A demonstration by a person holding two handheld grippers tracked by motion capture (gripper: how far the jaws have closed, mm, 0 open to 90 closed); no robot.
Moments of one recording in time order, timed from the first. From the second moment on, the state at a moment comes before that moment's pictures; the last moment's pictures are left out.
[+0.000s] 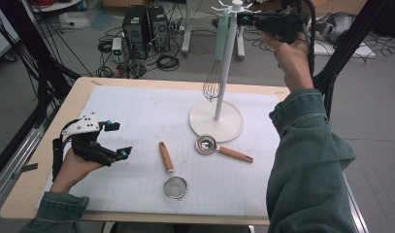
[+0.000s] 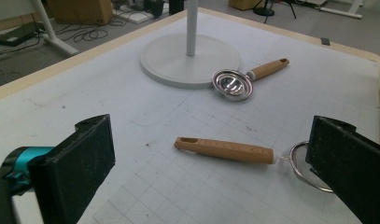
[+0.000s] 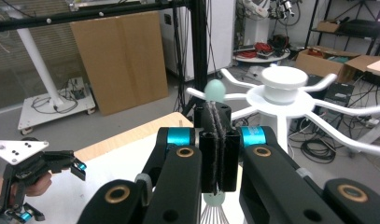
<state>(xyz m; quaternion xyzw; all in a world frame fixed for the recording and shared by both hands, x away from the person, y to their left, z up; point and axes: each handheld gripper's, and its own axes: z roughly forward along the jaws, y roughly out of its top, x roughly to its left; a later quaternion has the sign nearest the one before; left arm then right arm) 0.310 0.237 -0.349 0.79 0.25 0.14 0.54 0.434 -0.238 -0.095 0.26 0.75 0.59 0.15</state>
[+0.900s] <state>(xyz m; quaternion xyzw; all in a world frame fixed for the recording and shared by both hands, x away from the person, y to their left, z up) 0.309 0.239 -0.348 0.79 0.25 0.15 0.54 0.419 -0.226 -0.100 0.24 0.75 0.59 0.16</state>
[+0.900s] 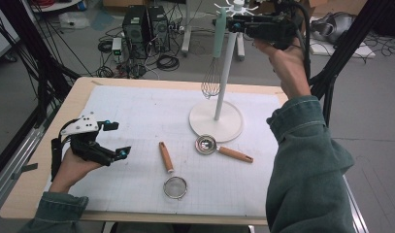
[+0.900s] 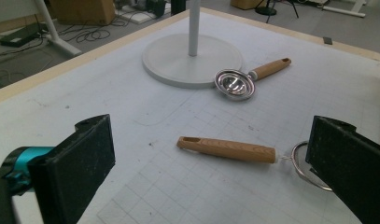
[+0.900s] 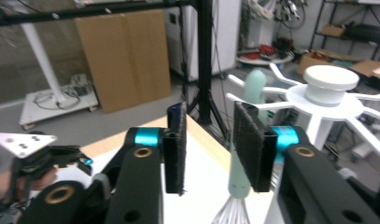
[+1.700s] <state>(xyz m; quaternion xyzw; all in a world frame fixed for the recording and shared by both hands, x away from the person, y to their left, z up) 0.311 0.240 -0.350 0.80 0.26 0.14 0.53 0.371 -0.244 -0.152 0.24 0.74 0.61 0.14</state>
